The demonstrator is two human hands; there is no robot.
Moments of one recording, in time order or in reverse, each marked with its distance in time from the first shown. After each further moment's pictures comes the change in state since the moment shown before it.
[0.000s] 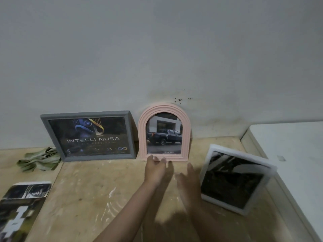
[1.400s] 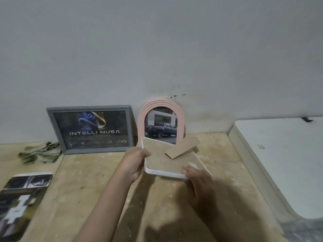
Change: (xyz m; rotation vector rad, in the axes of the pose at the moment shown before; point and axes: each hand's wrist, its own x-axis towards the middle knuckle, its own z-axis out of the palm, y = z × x) left_hand -0.056 0.024 -0.085 -0.388 -0.261 -0.047; right_hand -0.045 0.044 -0.063 -0.496 0.208 -1.202
